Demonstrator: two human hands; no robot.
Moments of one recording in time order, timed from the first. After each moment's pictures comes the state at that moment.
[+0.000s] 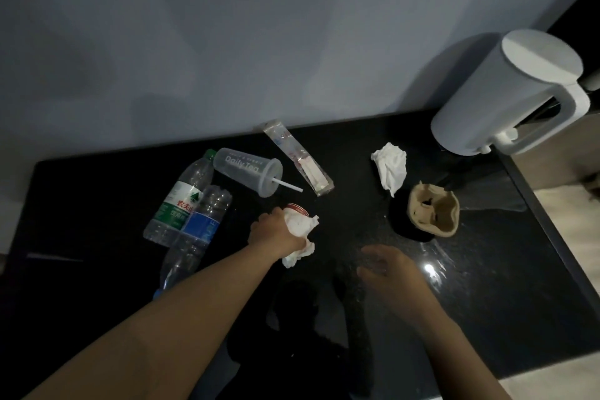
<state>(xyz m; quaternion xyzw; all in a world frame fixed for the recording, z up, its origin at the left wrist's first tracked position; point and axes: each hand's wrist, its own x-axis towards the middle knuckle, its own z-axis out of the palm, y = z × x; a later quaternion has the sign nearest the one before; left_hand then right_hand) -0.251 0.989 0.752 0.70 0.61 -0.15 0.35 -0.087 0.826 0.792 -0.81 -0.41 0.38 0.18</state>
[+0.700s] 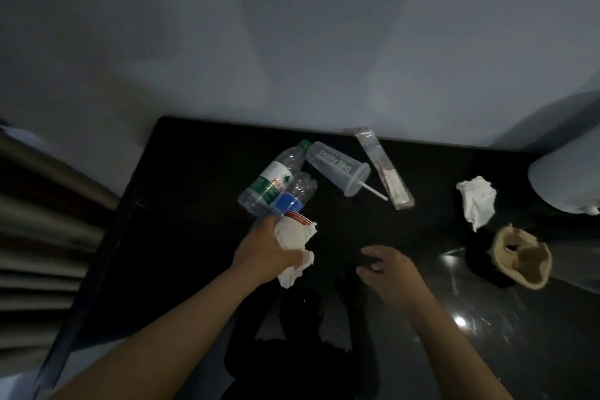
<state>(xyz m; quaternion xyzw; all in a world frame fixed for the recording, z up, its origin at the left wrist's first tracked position) -0.423 0.953 0.802 0.59 0.67 0.05 0.44 -0.190 0.886 0.788 -0.75 -0.50 0.41 0.13</state>
